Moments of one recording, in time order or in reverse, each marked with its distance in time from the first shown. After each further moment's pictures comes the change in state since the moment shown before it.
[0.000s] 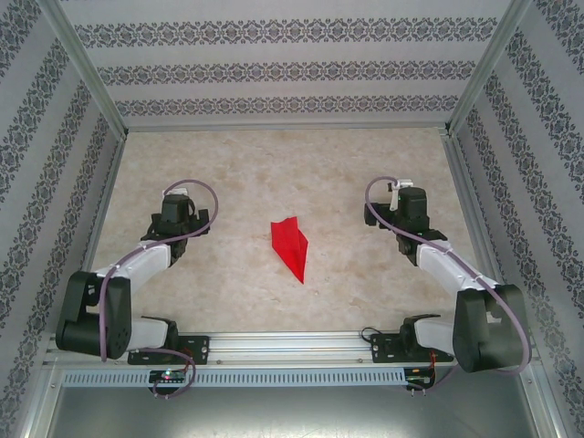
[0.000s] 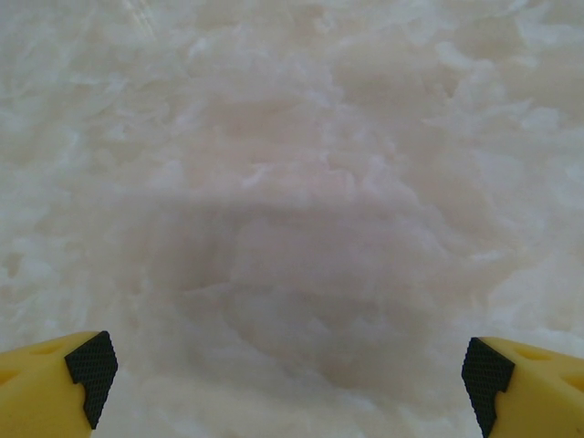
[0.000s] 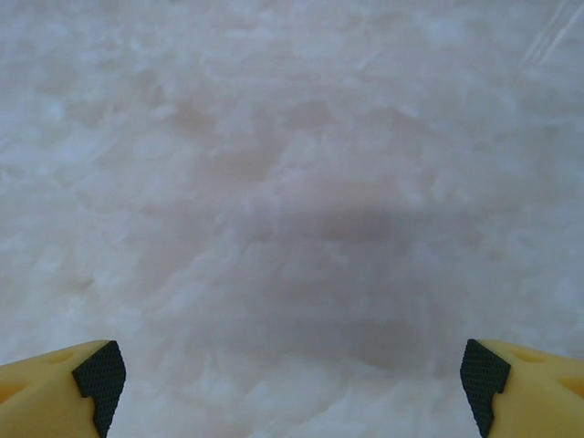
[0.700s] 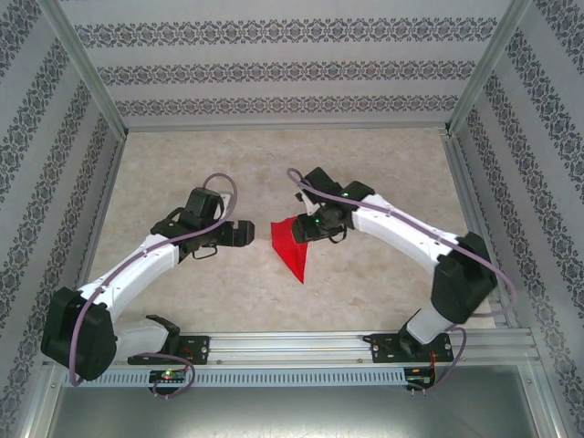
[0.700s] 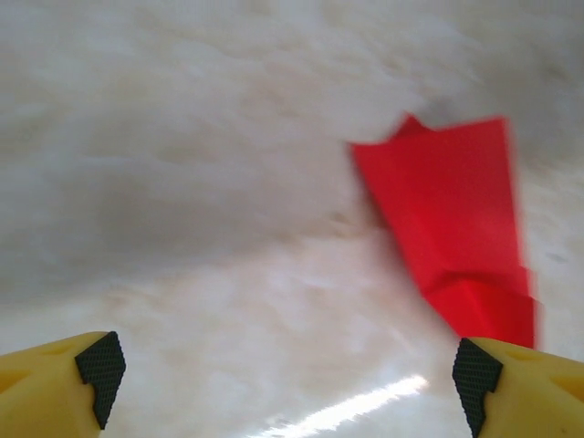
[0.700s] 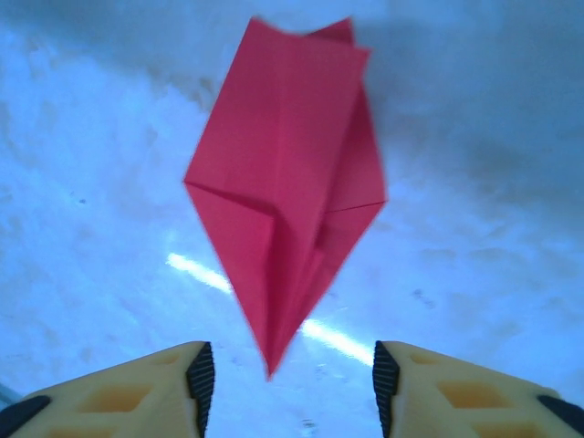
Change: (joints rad) left arm -0.279 -0.116 0.237 -0.521 0.365 -0.180; right arm 0.589 0.323 0.683 -0.898 -0.173 0.290
